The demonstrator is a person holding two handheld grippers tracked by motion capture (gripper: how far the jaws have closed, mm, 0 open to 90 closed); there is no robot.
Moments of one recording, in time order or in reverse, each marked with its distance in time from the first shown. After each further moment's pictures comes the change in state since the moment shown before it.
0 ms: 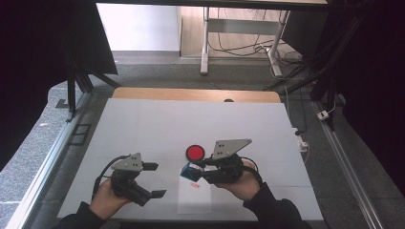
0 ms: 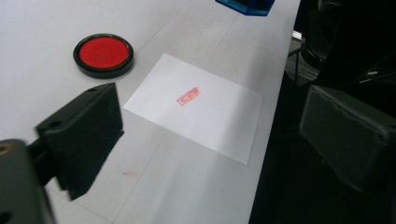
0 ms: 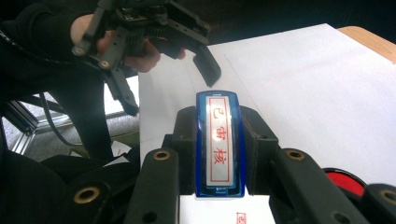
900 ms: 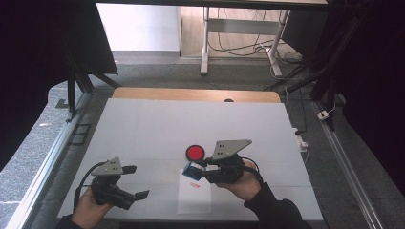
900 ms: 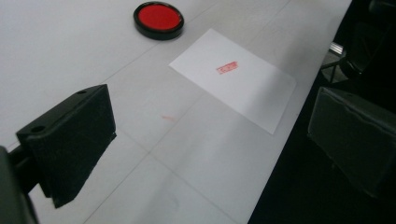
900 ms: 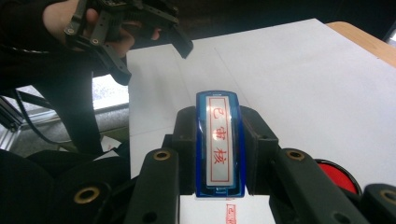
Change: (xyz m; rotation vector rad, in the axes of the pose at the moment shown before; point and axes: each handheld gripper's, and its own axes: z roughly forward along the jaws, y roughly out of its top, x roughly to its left) left arm 0.000 -0.035 -0.031 -0.008 0.157 -0.139; right arm 0.000 -0.002 -0.001 0.026 -0.042 -0.011
